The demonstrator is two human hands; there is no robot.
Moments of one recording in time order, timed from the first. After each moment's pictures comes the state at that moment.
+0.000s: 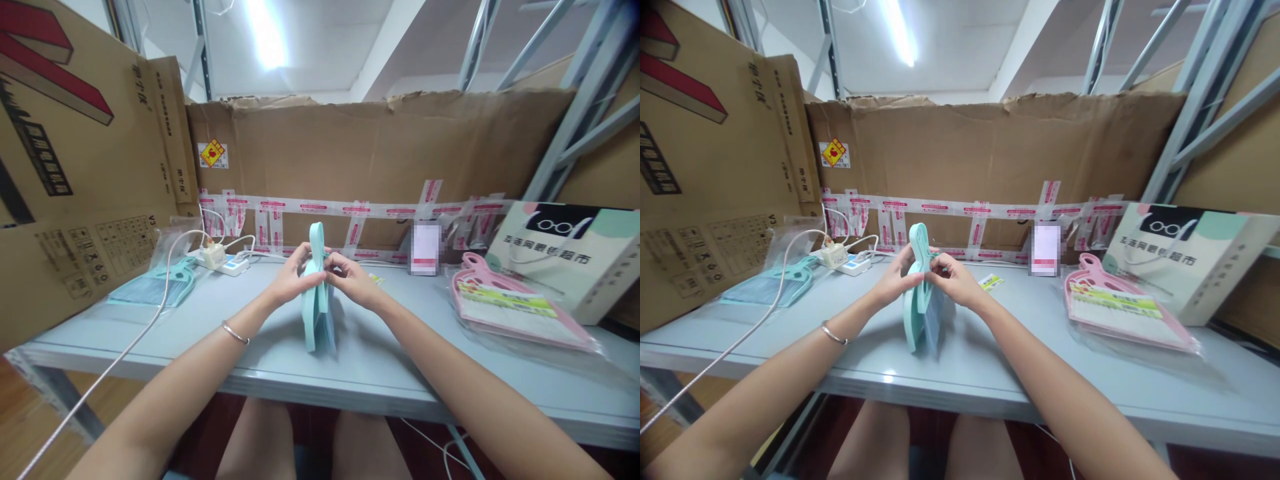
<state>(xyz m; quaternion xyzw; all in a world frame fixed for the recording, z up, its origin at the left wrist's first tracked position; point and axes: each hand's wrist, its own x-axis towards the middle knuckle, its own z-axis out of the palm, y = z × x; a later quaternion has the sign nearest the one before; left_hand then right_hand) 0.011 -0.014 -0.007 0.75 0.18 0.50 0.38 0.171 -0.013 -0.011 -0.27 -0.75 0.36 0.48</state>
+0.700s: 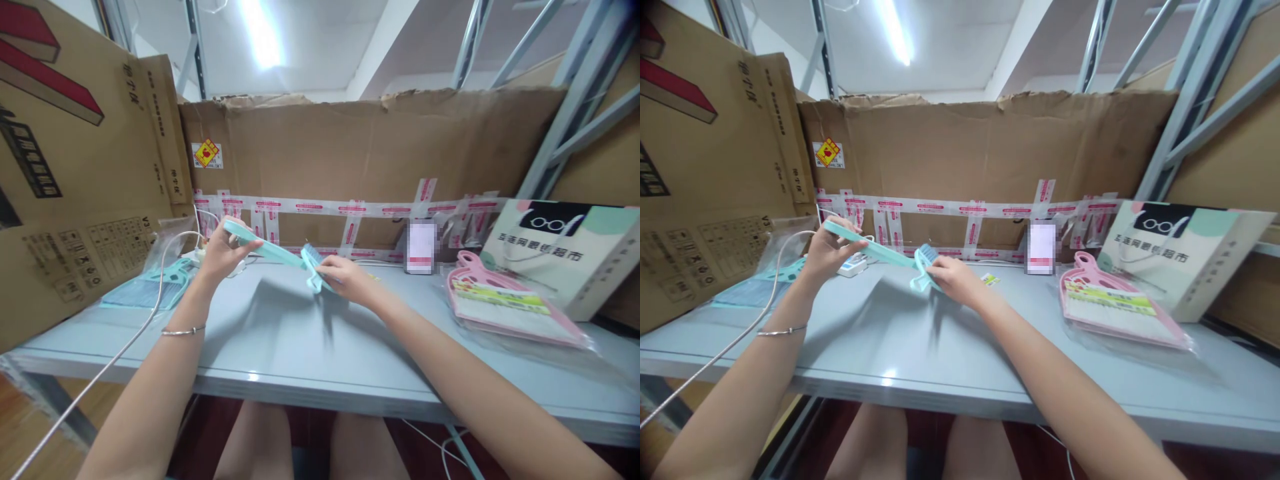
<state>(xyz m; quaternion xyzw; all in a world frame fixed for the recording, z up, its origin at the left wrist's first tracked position) -0.080 0.003 0.028 0.73 0.29 0.61 0.09 0.198 0.021 -0.028 -0.25 -0.91 -0.12 0.32</state>
